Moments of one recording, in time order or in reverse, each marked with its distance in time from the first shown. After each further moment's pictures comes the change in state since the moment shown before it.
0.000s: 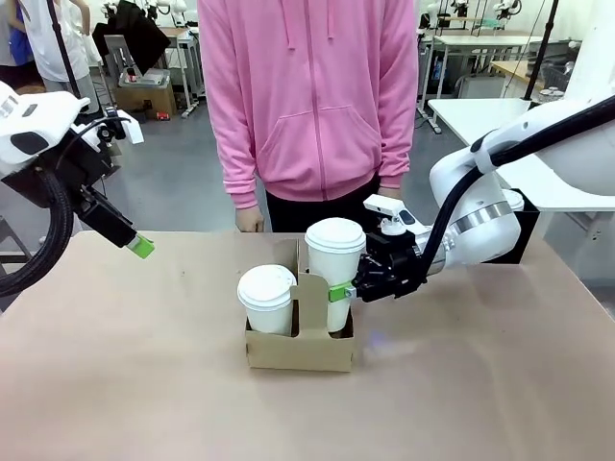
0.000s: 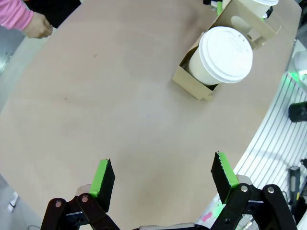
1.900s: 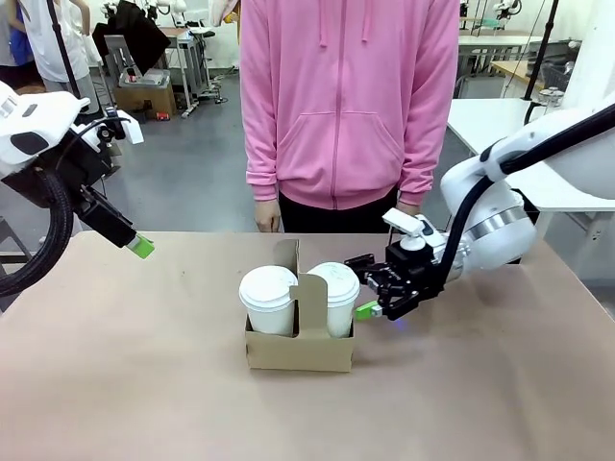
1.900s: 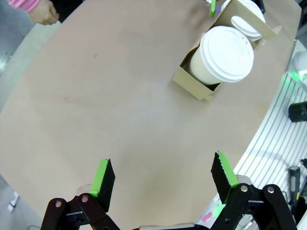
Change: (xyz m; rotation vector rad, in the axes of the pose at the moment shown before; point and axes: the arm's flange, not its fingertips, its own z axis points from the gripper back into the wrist) left arm 0.000 0.000 0.000 0.000 0.000 0.000; right arm -0.022 0.004 0.043 -0.050 0.094 0.135
